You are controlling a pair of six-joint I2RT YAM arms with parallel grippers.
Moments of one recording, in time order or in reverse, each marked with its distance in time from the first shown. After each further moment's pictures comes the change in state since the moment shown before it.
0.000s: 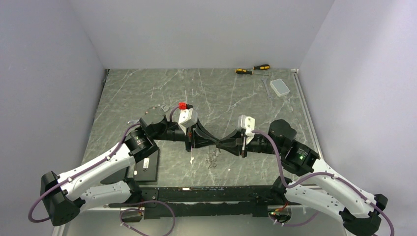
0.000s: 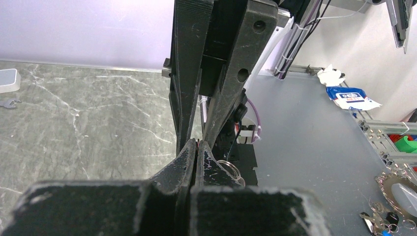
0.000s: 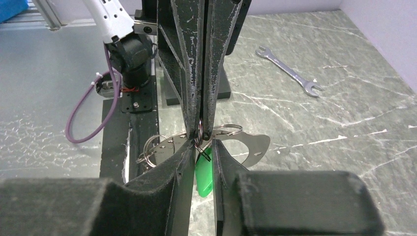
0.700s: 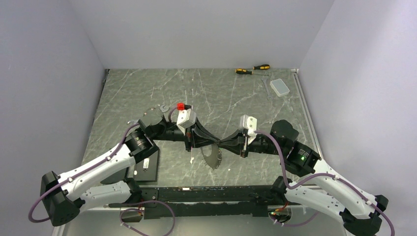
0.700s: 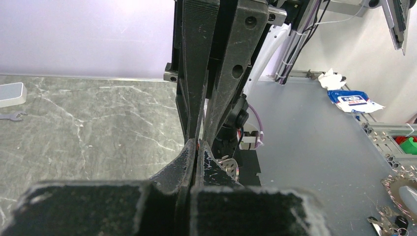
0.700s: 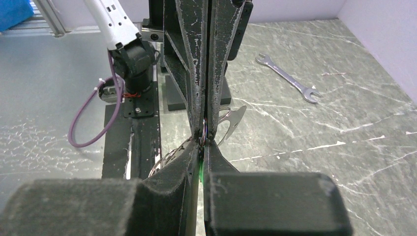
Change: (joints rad) left arm 0.000 -0.001 -0.014 0.058 0.005 -0.004; right arm 0.000 -0.017 0.000 0.016 -0.005 0.011
